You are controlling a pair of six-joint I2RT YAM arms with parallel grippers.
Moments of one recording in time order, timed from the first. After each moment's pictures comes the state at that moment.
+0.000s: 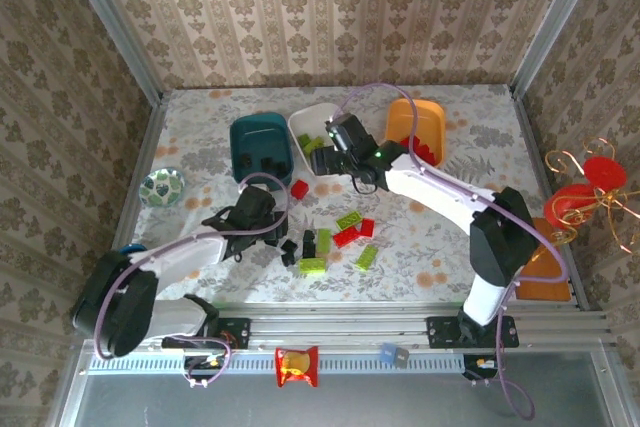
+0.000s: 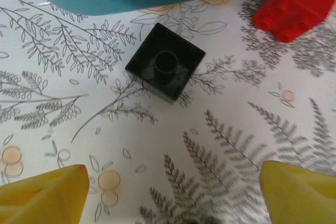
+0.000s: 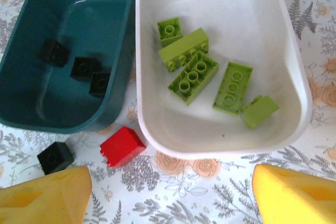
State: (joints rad) left arm -0.61 1.29 0.53 -0.20 -0.21 -0.46; right arm 0.68 1.72 1.39 -0.45 0.18 0.42
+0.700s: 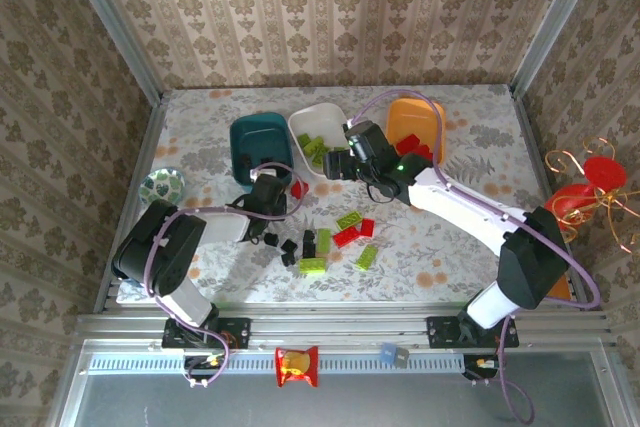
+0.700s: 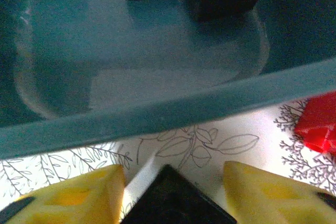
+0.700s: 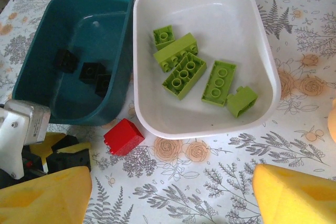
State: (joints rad) left arm -0.57 1.63 0.62 0.14 -0.32 -0.37; right arm 0.67 1.56 1.25 -0.39 0.18 0.43
